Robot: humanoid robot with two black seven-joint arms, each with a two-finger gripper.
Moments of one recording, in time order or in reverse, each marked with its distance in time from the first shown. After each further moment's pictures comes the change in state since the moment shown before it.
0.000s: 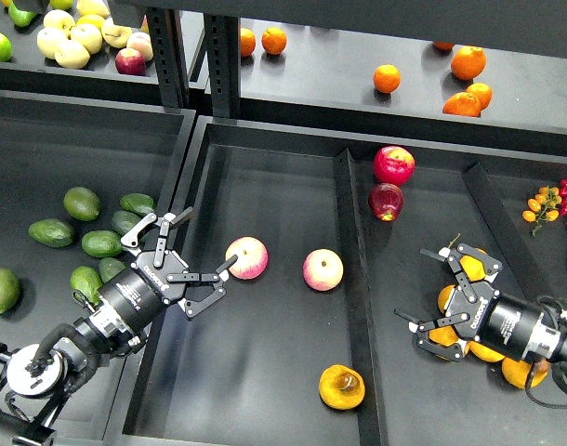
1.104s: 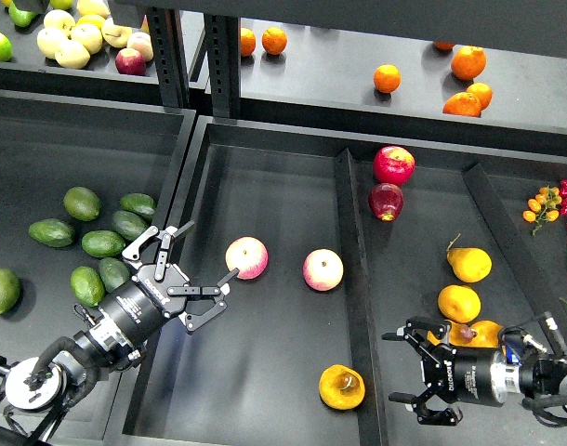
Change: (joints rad) left arm 0.031 0.000 0.014 -0.027 -0.003 0.000 0.000; right arm 0.073 0.110 -0.302 -0.185 -0.243 0.001 0.000
